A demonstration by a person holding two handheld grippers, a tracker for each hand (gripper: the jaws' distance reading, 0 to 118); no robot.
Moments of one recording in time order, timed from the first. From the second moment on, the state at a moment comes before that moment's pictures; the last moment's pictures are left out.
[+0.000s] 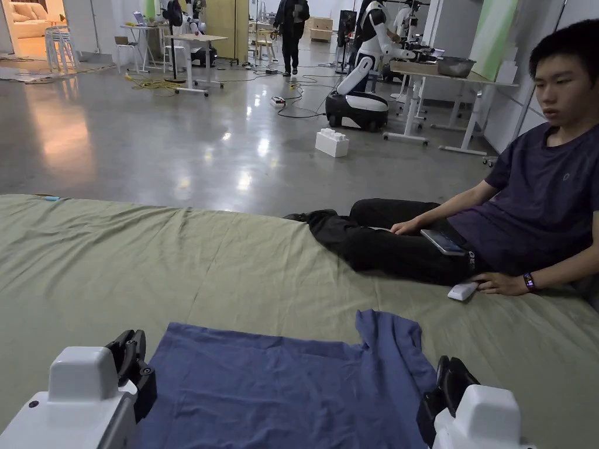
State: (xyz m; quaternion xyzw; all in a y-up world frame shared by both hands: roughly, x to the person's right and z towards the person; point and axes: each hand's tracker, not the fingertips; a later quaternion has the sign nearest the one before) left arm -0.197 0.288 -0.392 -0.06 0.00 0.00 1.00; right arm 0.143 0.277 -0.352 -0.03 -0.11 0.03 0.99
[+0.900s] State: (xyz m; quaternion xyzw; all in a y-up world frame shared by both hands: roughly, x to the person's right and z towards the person) left arm -0.255 0.173 -0.705 -0.36 -0.04 0.02 0.93; right arm 0.159 0.204 -0.447 -0.16 -0.08 0.06 0.98
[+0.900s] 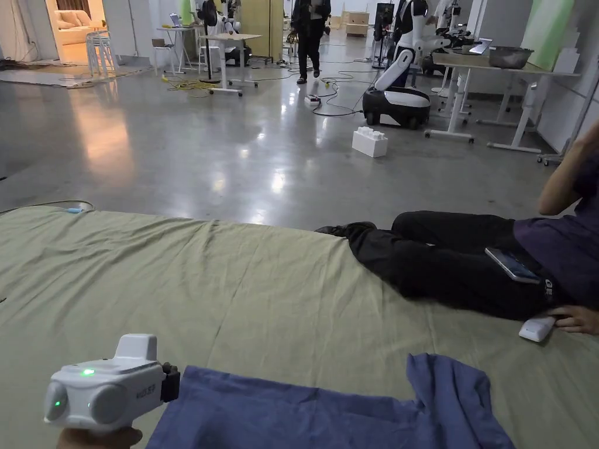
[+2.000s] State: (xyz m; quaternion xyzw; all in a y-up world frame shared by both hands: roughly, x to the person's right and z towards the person) left arm -0.218 0.157 -0.740 -0.39 -0.06 -0.04 0.92; right arm 0.297 0.149 -0.633 -0.36 -0.10 0.00 0.93
